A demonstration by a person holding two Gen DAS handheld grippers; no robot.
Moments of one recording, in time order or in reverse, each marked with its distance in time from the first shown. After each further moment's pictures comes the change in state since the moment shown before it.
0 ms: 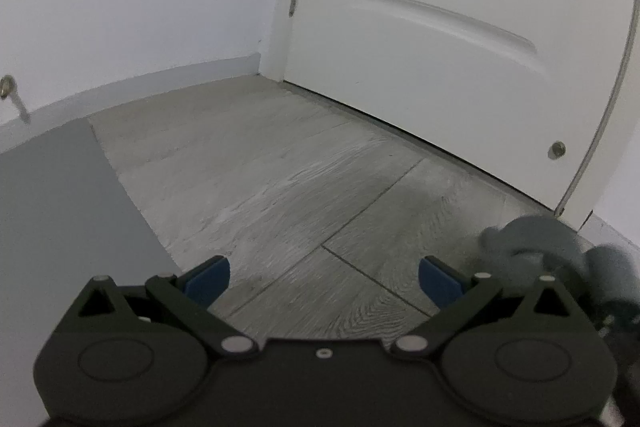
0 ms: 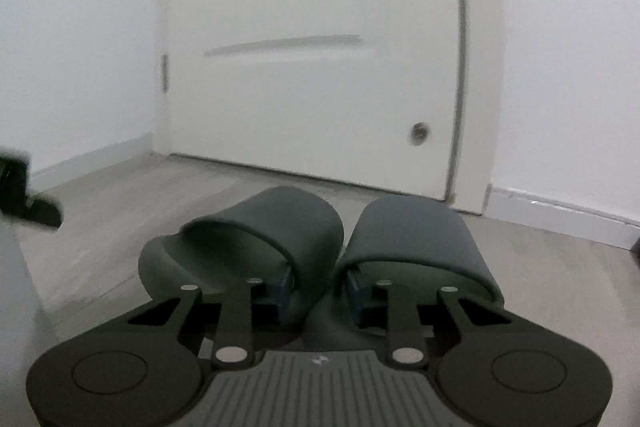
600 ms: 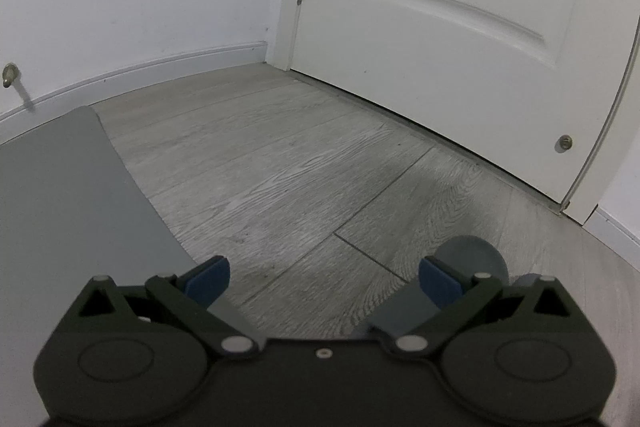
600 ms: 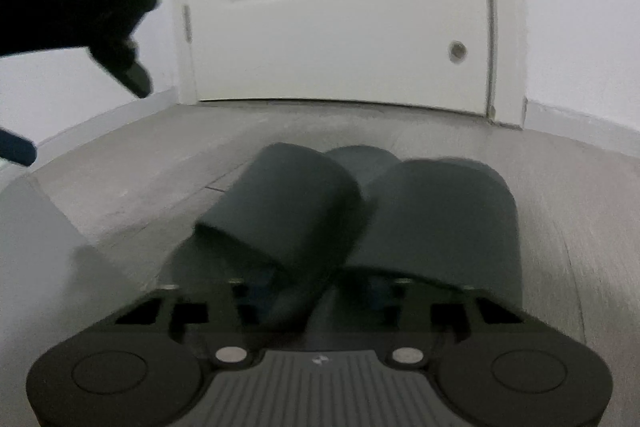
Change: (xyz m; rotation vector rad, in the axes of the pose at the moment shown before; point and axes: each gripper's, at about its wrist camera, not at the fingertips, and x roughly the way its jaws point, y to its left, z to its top) left arm 0.003 0.022 -0.003 -0.033 0.040 0.013; right arm -0.003 0.101 -0.084 0.061 0.141 0.056
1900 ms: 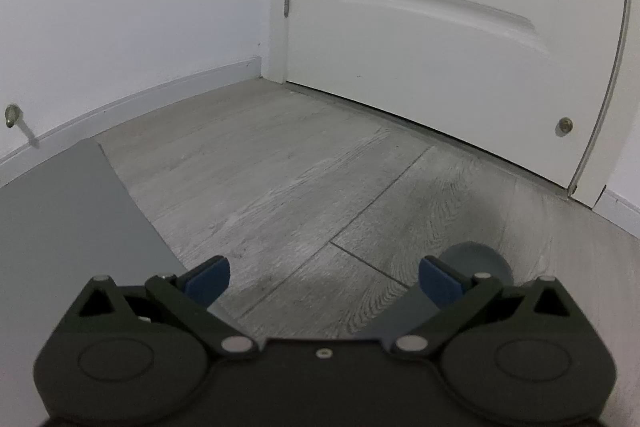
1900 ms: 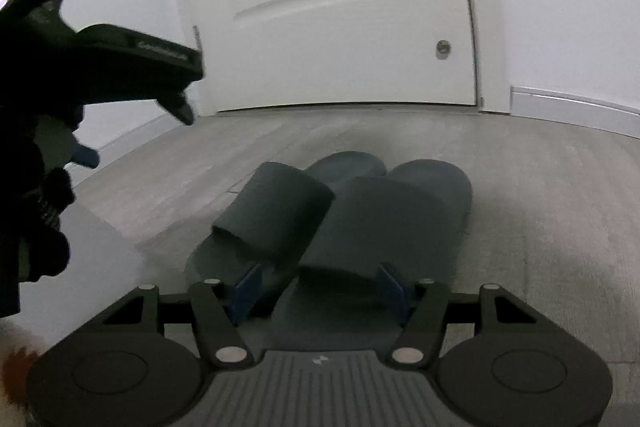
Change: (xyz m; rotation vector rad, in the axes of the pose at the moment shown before) left arm -0.010 -0.026 0.003 0.080 -0.011 0.044; right arm -0.071 -0.051 -0.006 0.075 0.038 0.133
